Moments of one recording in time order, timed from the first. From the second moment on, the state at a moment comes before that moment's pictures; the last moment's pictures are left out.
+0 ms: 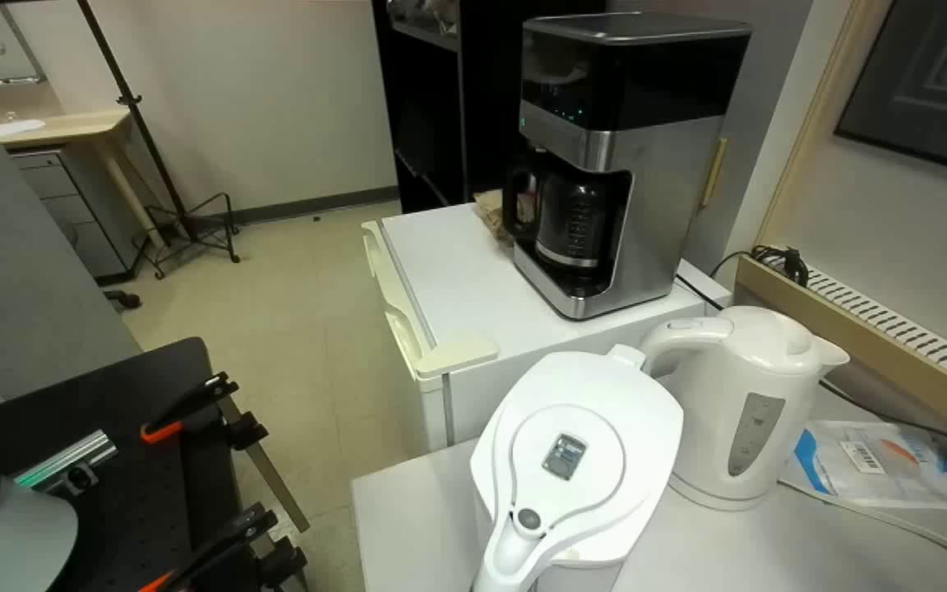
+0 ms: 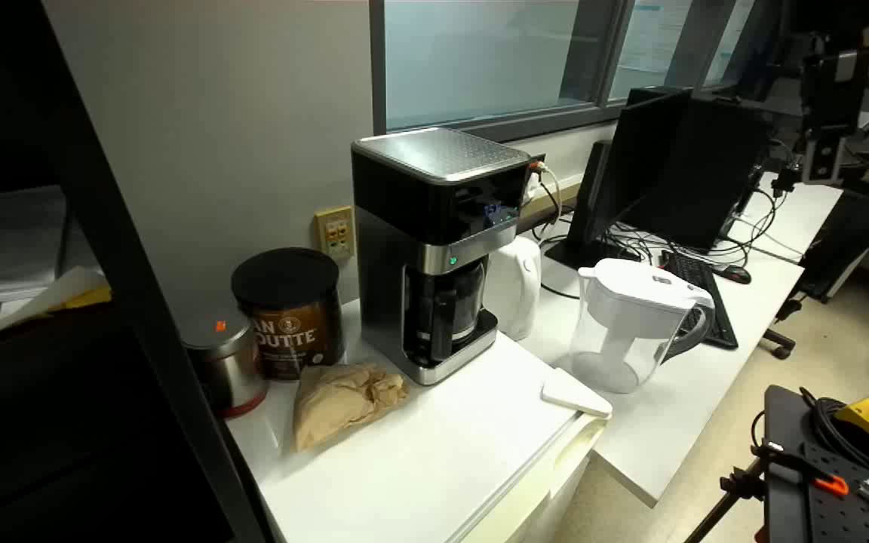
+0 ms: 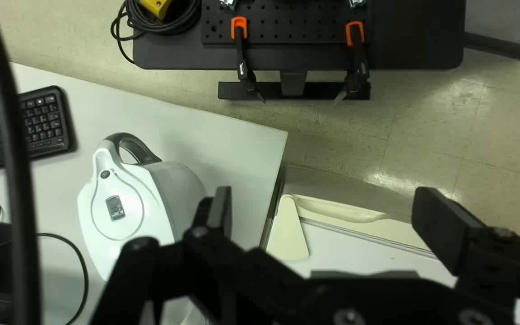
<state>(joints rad) -0.01 -0.34 0.11 -2.01 -0.08 1.37 0.08</state>
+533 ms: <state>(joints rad) -0.01 -0.34 0.11 -2.01 -0.08 1.37 0.08</state>
